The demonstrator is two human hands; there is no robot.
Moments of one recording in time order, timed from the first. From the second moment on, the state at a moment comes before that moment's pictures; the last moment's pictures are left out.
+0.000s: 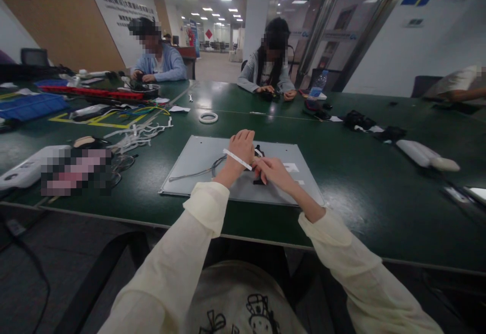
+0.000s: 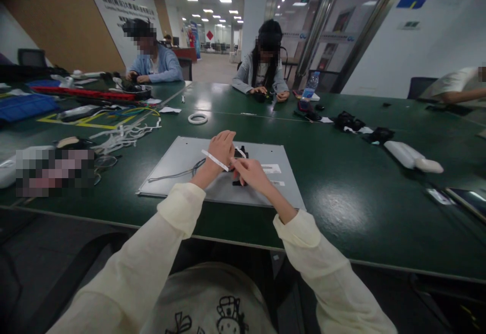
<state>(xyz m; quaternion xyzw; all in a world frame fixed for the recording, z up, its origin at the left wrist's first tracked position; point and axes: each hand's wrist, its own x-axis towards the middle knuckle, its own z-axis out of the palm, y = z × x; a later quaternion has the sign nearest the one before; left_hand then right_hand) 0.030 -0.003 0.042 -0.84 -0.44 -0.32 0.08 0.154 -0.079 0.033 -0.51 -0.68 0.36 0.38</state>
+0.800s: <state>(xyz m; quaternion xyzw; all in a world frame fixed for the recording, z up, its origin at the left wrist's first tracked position) 0.014 -0.021 0.053 -0.75 -0.31 -0.24 -0.54 0.193 -0.077 0.050 -0.53 -0.66 0.30 0.43</state>
